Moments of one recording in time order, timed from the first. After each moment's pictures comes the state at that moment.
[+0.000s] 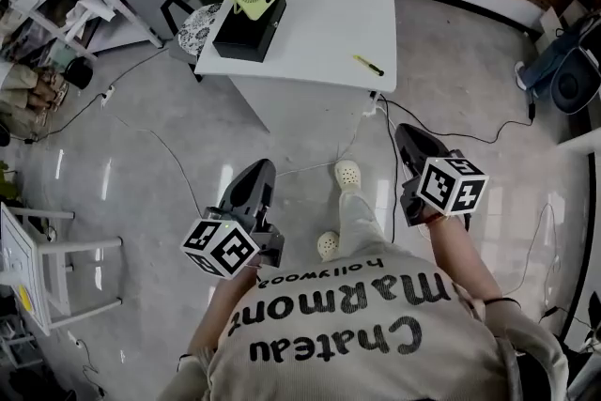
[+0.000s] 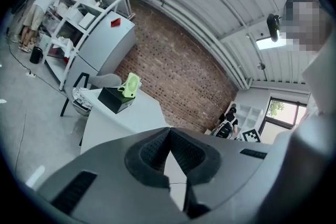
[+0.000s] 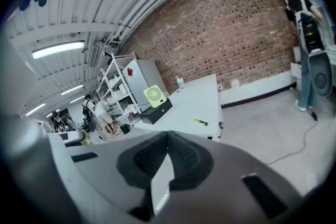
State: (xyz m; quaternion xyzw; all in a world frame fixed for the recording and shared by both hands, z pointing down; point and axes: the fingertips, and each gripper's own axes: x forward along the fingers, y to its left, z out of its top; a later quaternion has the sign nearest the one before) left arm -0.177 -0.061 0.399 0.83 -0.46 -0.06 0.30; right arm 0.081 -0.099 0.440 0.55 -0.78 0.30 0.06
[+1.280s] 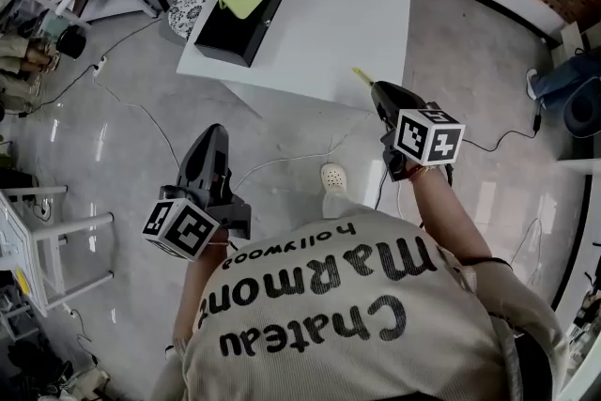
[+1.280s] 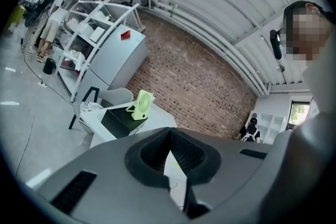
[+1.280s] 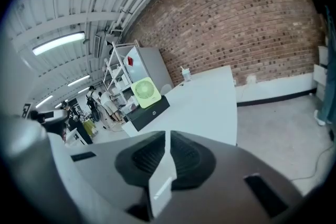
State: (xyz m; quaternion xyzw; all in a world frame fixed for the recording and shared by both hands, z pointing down) left arm -0.200 -0.206 0.379 0.78 -0.55 -0.09 0.28; right arm 0.079 -0.290 0.489 0.49 -0.81 0.30 0.12
